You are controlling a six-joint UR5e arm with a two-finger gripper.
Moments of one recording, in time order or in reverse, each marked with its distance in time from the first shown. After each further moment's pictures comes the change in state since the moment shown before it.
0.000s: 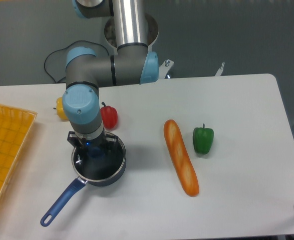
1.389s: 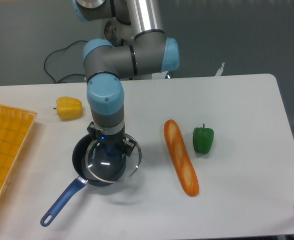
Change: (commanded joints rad) arm 0.138 0.032 0.018 0.000 -0.009 0.593
